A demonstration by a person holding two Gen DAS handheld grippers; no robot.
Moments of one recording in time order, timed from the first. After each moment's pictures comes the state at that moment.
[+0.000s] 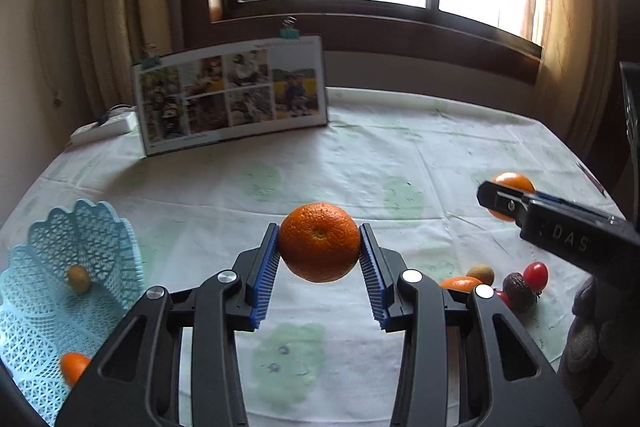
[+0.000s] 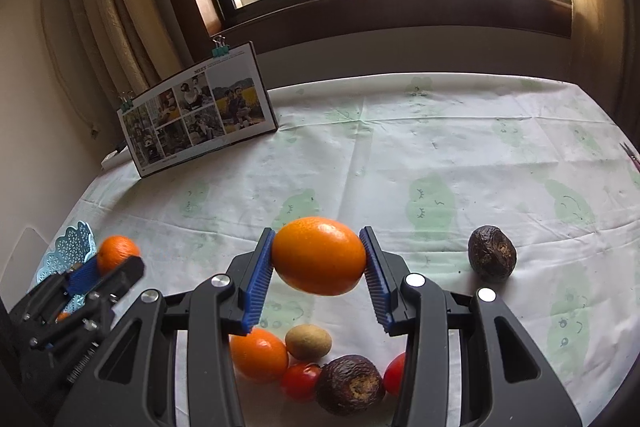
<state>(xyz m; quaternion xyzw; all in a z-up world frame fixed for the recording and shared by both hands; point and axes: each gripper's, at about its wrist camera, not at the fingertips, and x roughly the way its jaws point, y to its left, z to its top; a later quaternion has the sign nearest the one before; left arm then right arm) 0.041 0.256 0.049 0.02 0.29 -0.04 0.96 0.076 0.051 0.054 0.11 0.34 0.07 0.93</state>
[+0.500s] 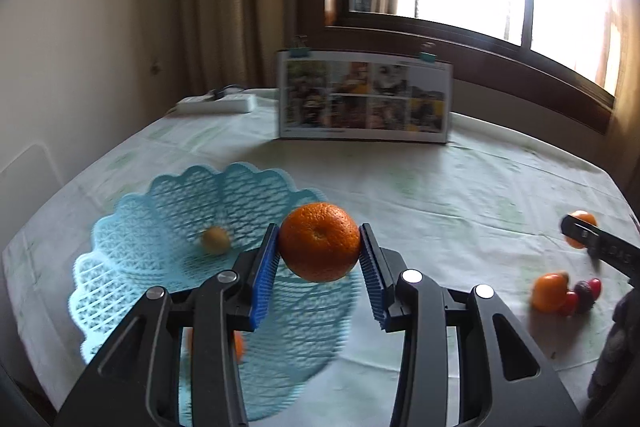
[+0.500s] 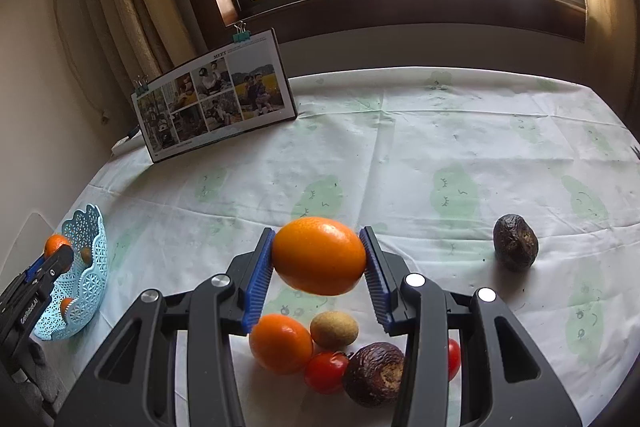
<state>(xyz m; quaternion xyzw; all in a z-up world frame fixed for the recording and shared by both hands) -0.003 0.355 0.057 -0.03 0.27 0.11 0.96 0.071 0.067 0.048 0.10 0.35 0.09 0.93</state>
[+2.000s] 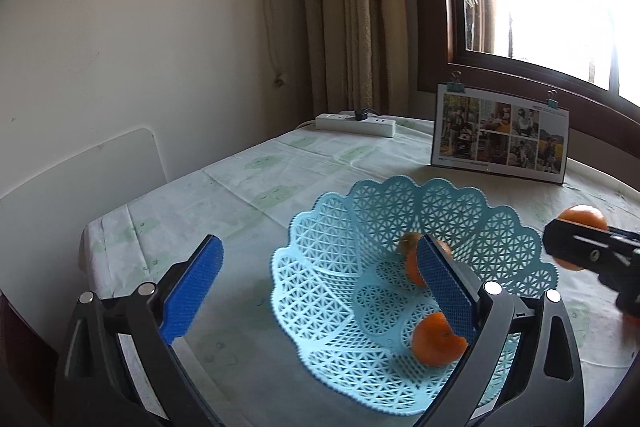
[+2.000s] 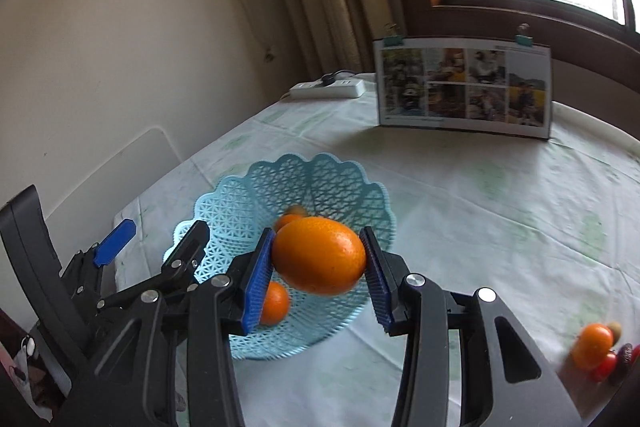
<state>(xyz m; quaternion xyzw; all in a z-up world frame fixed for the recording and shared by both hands) -0.071 0.457 0.053 -0.04 0.20 0.28 0.94 0.016 0.292 0.088 0.02 0.34 0.34 0.88</state>
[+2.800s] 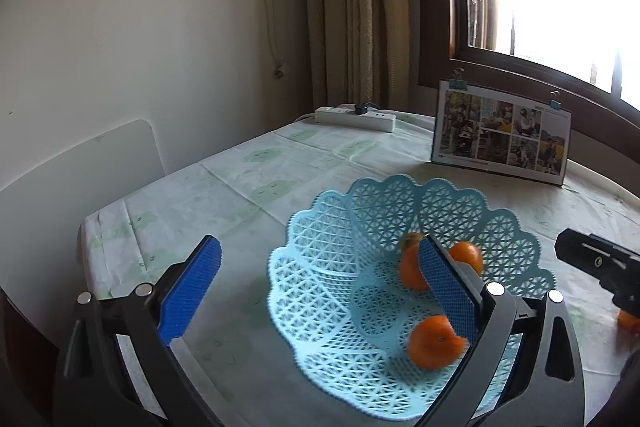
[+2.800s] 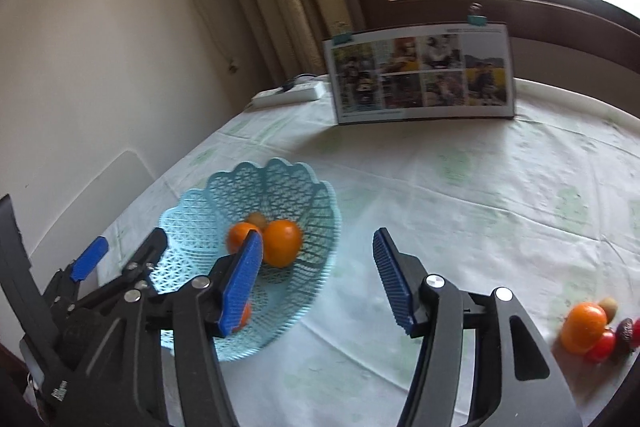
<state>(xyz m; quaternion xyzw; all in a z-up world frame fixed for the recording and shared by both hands) -0.063 0.453 0.059 -0.05 0.21 0.27 0.94 0.032 0.255 0.073 0.06 0.34 0.28 0.89</state>
